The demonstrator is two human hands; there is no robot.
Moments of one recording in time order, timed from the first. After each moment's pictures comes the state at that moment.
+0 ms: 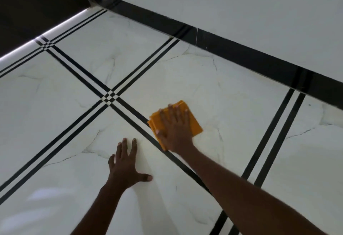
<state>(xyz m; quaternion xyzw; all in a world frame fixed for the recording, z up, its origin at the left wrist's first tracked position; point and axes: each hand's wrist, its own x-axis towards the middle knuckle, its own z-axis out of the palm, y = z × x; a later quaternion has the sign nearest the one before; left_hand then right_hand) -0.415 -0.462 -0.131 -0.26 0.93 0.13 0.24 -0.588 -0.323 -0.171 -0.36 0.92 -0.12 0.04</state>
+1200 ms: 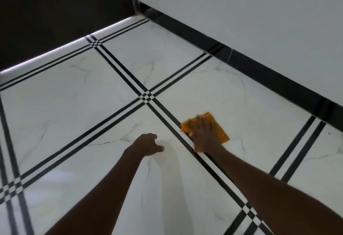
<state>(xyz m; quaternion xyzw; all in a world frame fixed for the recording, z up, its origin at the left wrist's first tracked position) -0.430 -0.516 -0.049 -0.30 0.87 0.26 0.29 -0.590 -0.325 -0.152 -0.38 0.91 0.03 0.15</state>
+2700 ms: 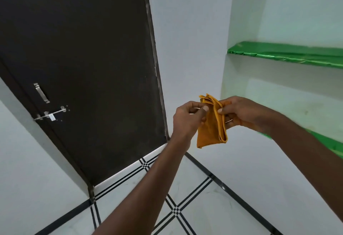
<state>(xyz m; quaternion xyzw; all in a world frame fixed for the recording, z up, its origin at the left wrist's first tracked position) -0.490 -0.448 1.014 -0.22 0.72 0.61 -0.26 -0.592 -0.301 1.060 -0.34 0.76 -0.47 0.31</state>
